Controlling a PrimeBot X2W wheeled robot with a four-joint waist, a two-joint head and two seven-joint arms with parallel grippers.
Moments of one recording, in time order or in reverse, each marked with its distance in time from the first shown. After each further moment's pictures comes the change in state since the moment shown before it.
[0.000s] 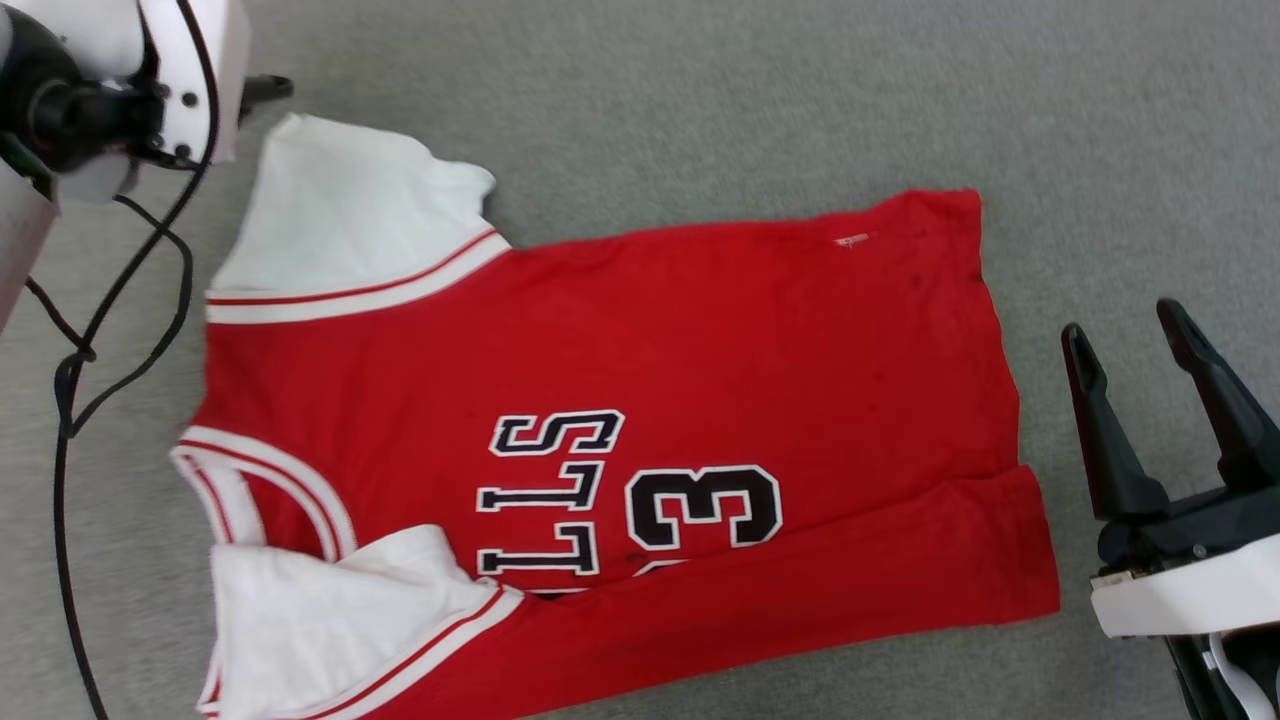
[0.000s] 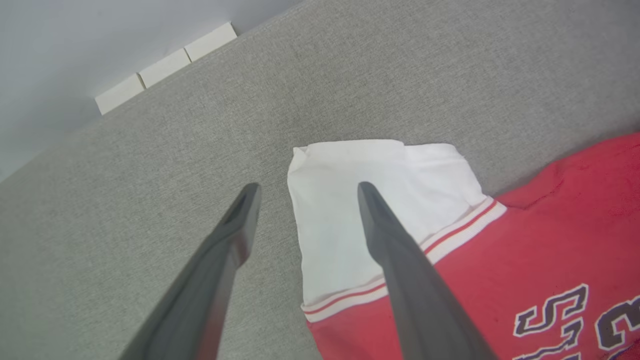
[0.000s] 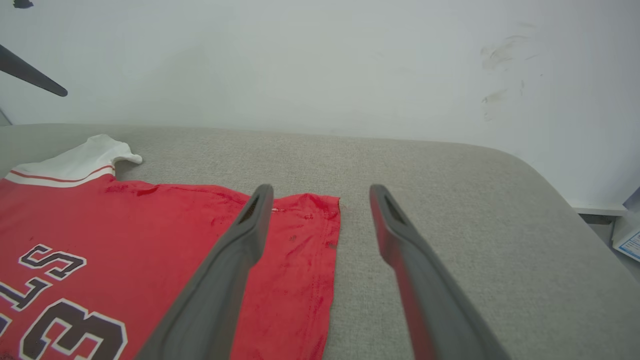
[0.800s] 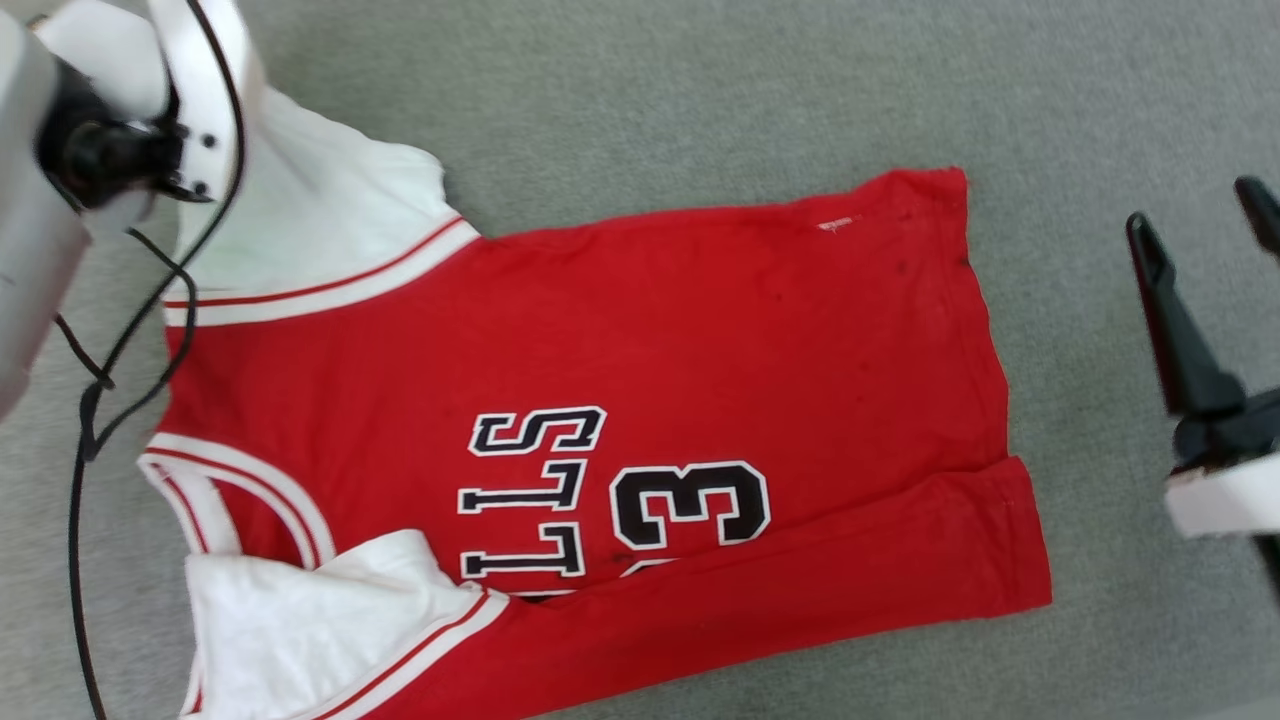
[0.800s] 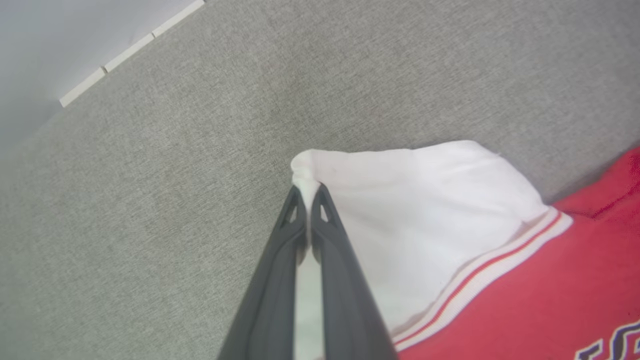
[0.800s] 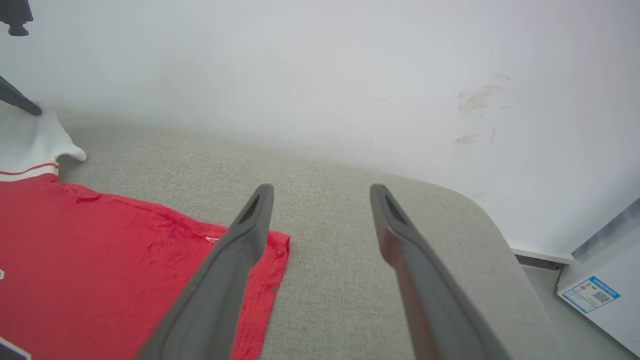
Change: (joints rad) left arm -0.005 -0.036 -0.069 0.142 0.032 -0.056 -0.064; right arm -0.159 -0.105 -0.010 0.011 -0.001 0.000 0.040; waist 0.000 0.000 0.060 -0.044
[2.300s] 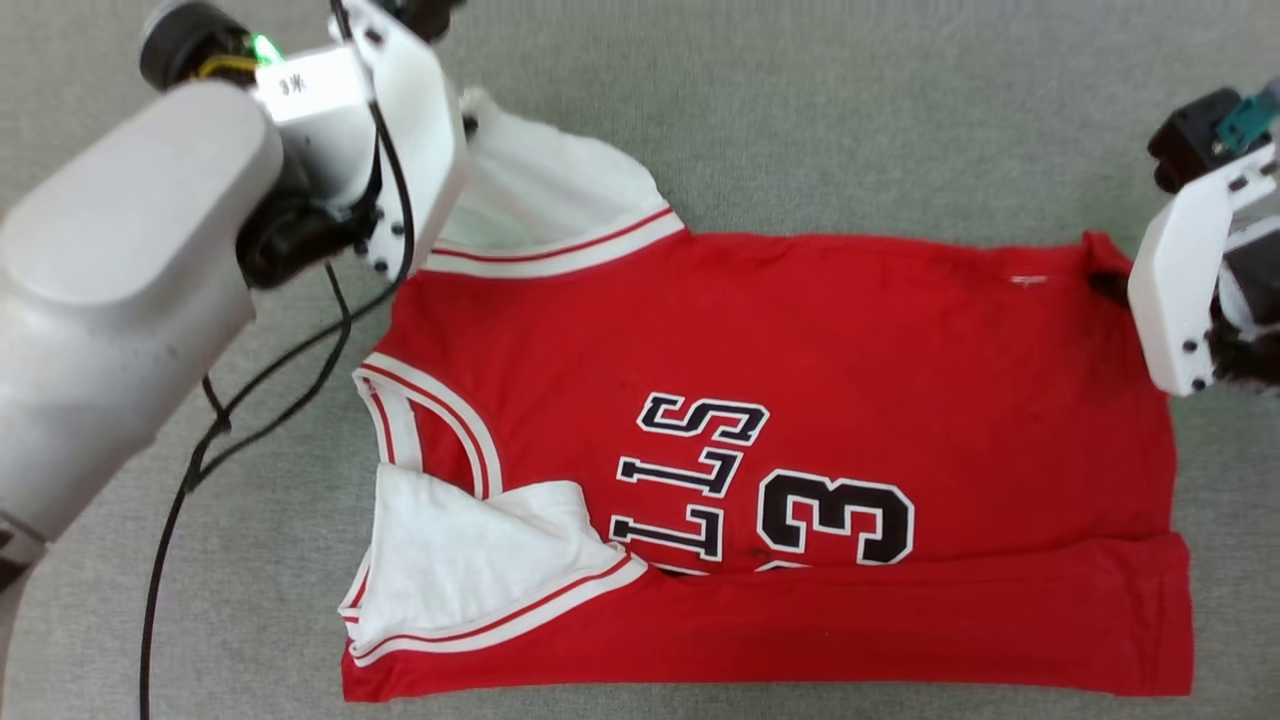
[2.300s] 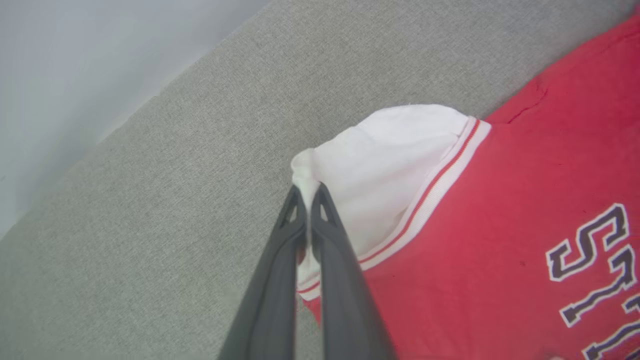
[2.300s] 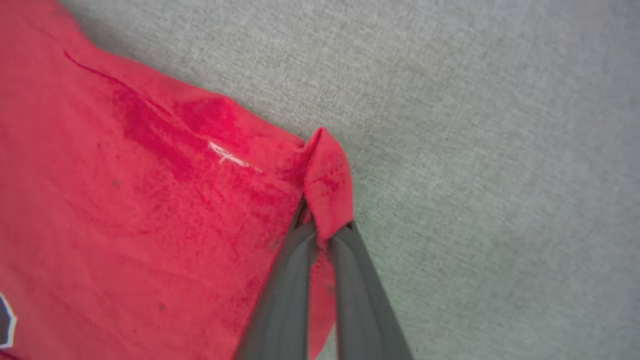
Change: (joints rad) left arm 0.004 -0.053 -0.217 -0.210 -0.051 -0.012 -0.290; right arm -0.706 -0.320 0.706 0.728 0.529 0.000 0.731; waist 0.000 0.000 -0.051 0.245
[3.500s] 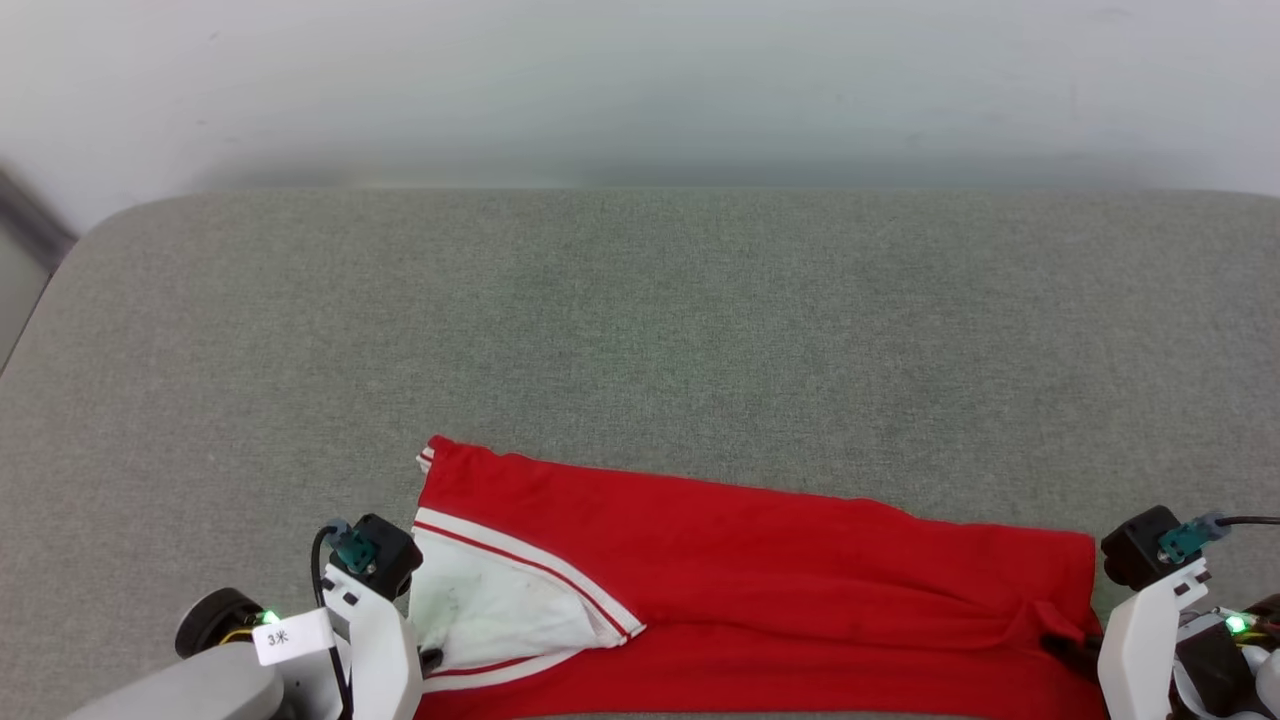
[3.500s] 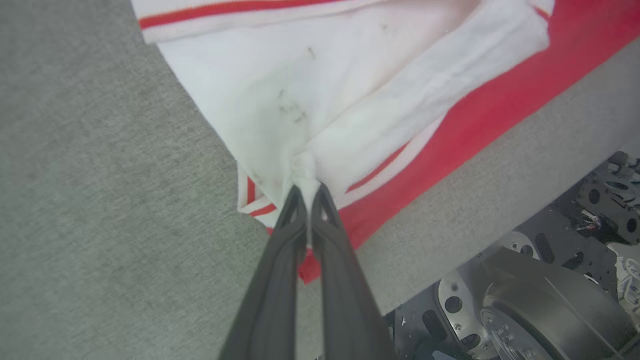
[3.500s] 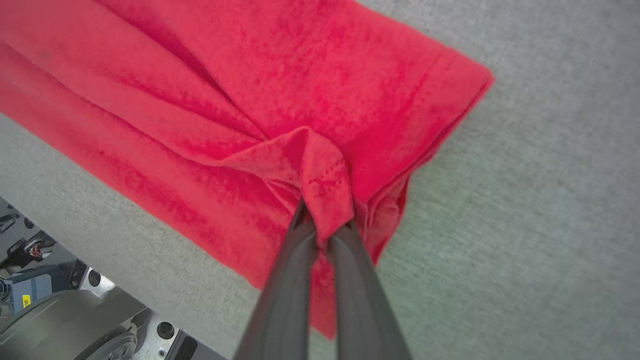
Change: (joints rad) left arm 0.749 0.274 -0.060 -0.399 -0.081 0.190 -0.157; right arm 0.619 -0.080 0.023 -0.139 0.062 0.000 -0.331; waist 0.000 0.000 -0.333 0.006
